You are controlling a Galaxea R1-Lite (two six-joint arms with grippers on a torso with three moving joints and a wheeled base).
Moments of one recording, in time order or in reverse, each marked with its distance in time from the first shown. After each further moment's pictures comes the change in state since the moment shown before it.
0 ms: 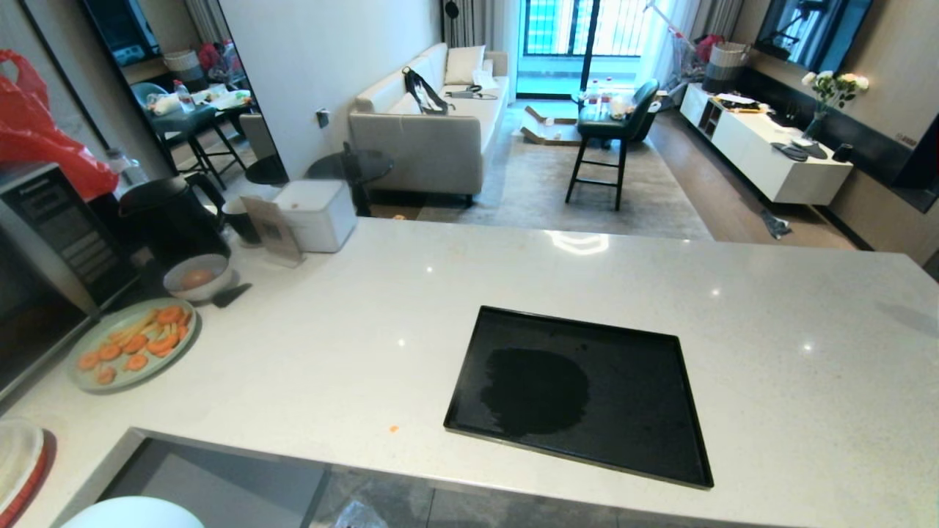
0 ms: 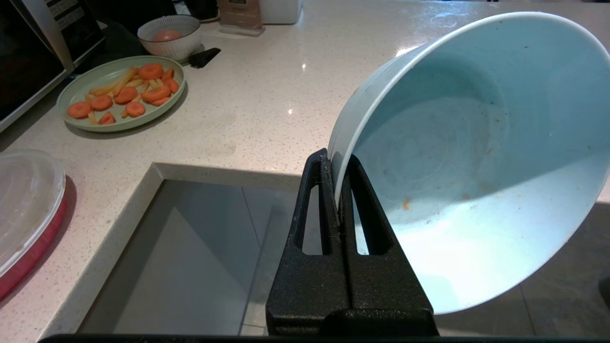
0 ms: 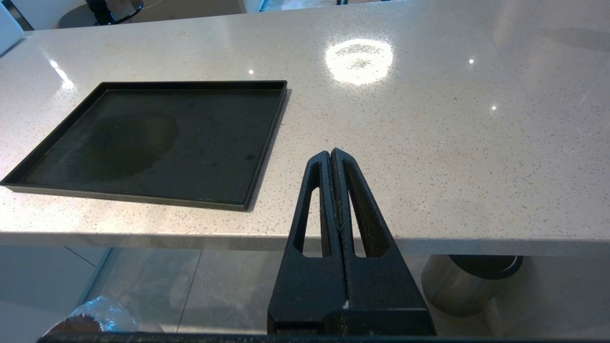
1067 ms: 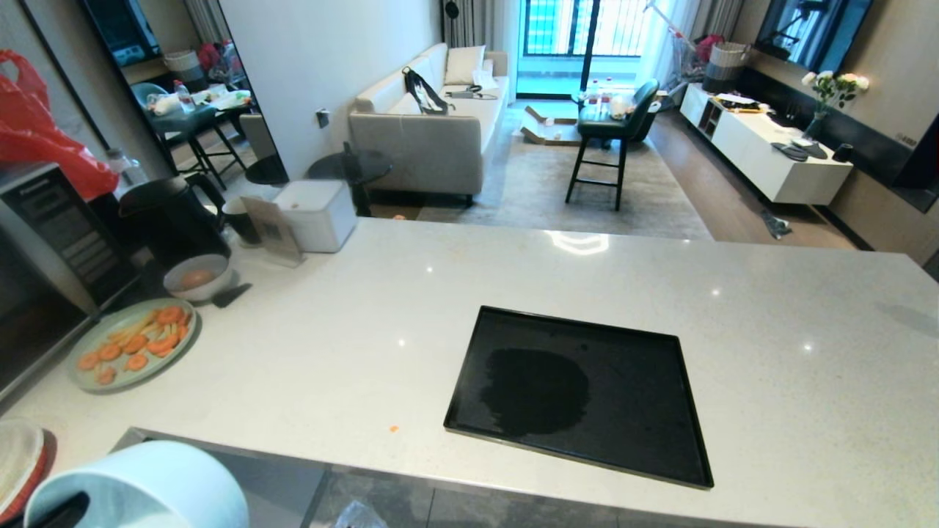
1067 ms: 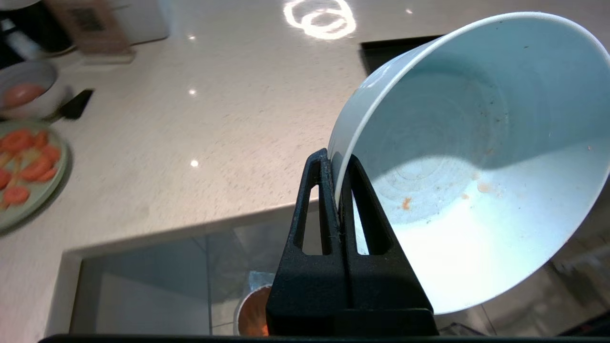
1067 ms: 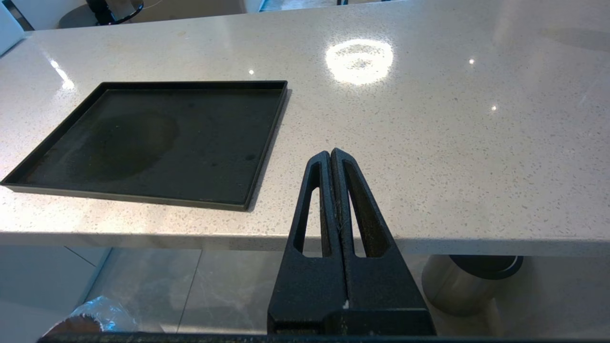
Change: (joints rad) left arm -0.045 0.460 -0.338 0.040 -0.302 0.086; right arm 0.000 0.000 0.000 0.000 0.000 0.000
